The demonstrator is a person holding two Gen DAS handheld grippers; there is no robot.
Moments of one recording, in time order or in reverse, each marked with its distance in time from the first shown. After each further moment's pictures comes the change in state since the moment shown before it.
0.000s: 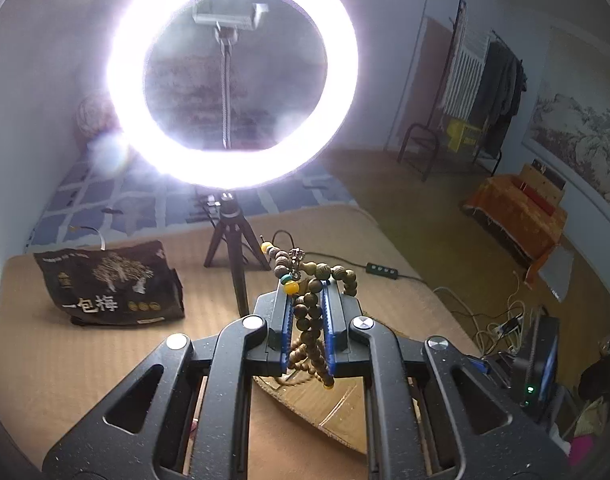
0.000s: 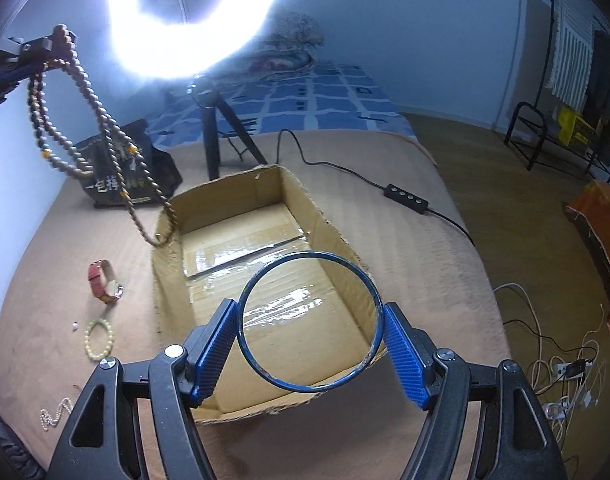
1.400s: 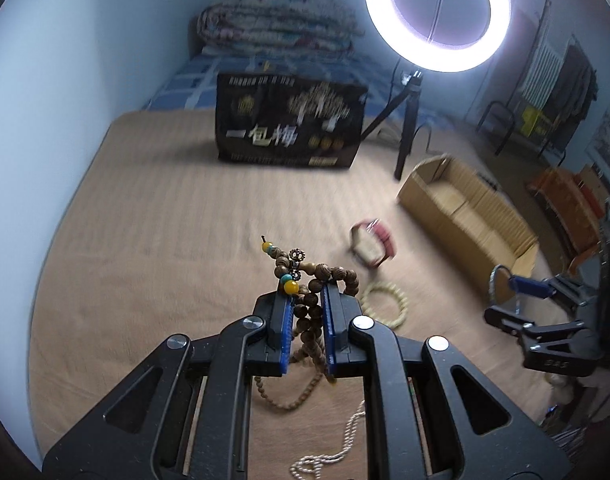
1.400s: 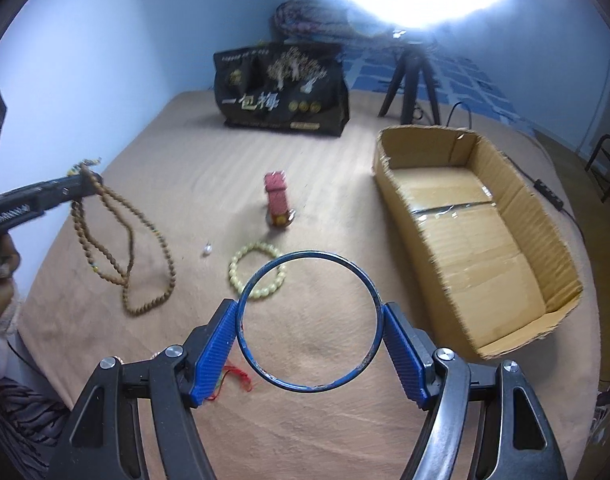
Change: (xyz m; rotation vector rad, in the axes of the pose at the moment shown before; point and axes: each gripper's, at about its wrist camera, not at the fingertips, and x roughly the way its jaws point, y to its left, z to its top) left arm -0.126 0.167 -0.173 -0.187 0.144 0.202; right arm -0.013 0.178 -0.058 -0.203 0.094 0.217
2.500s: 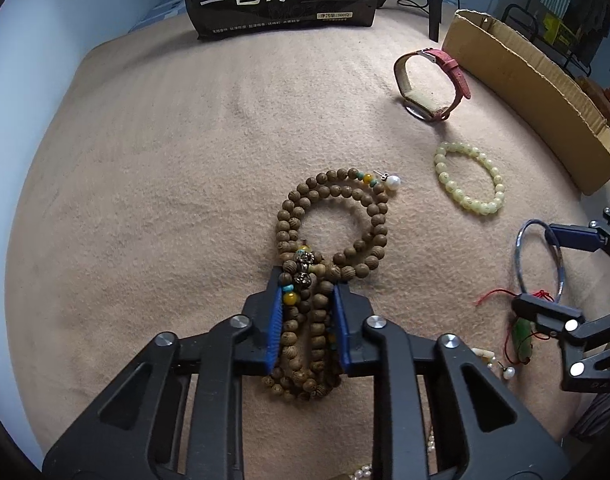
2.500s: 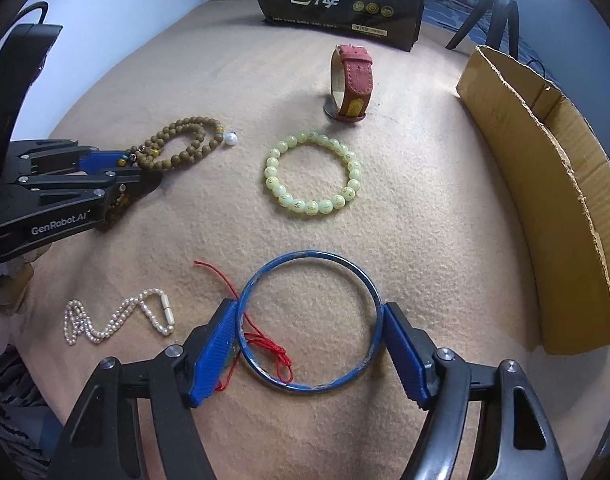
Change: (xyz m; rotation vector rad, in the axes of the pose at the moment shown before) left arm 0.130 0.008 -0.074 0.142 0.296 0.135; right arm 0.085 0.053 -0.031 -0.132 0.232 0.031
